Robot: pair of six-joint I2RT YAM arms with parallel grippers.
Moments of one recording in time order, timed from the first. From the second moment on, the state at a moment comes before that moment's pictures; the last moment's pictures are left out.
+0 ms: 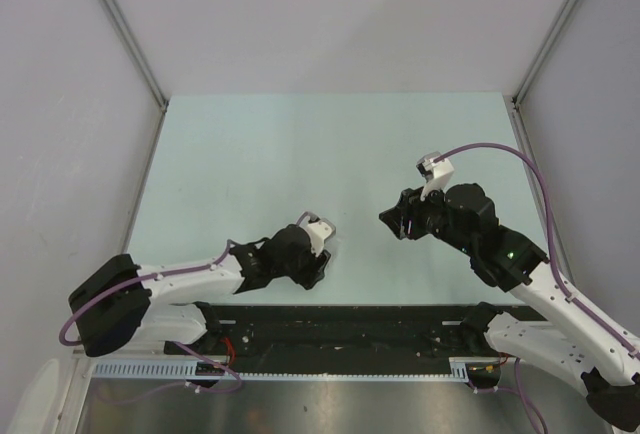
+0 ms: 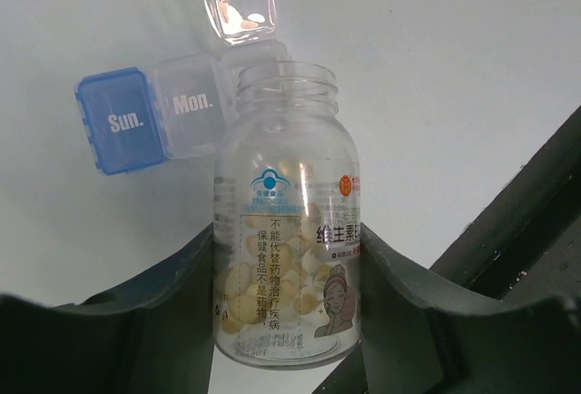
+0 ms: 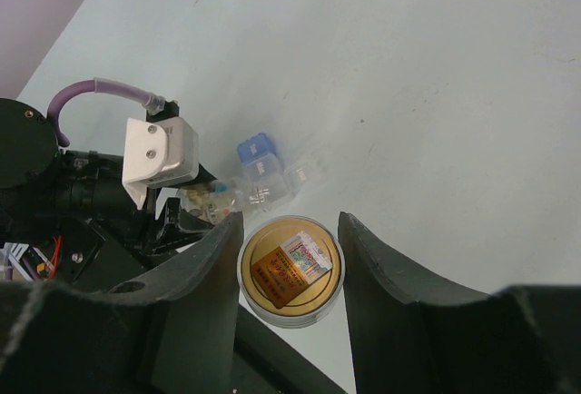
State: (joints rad) left arm -0.98 1.23 0.50 -0.08 -0.02 -0.21; right arm 0.74 0.78 0.87 -0.44 0.01 0.34
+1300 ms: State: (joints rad) left arm -0.95 1.21 0.57 -0.21 0.01 -0.21; right arm 0.73 0.77 0.87 -0.44 -0.01 0.34
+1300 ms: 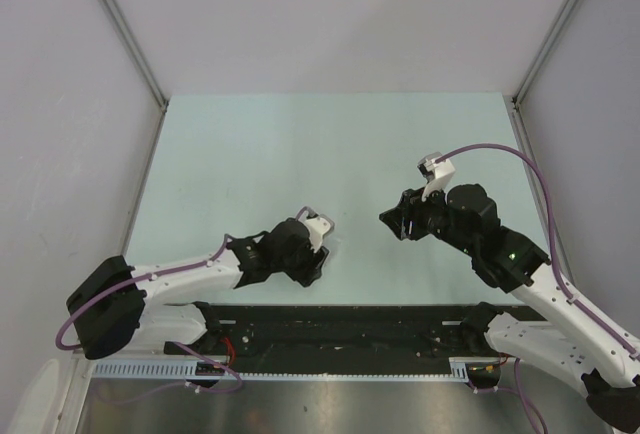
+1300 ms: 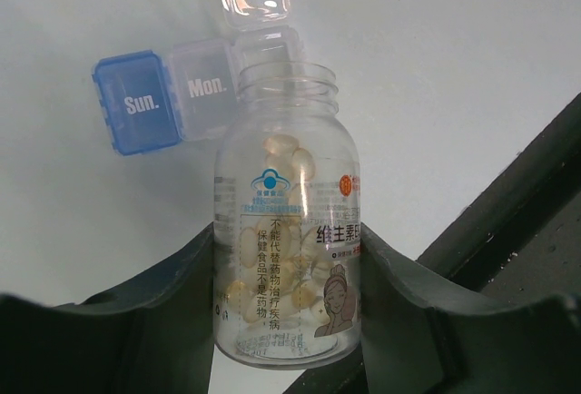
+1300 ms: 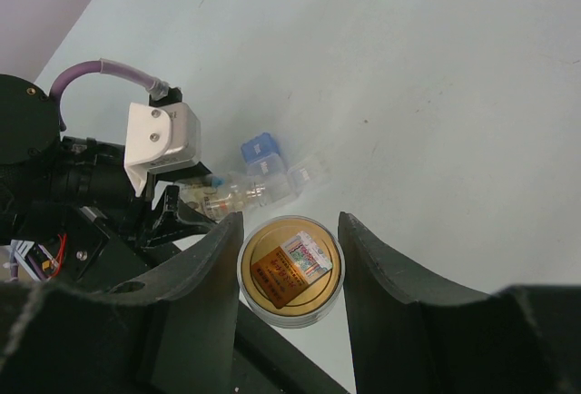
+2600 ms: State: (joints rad) left arm -0.86 1.21 0.65 -0.34 0.08 -0.21; right arm 0.63 0.88 0.85 -0.43 -0.05 0.36
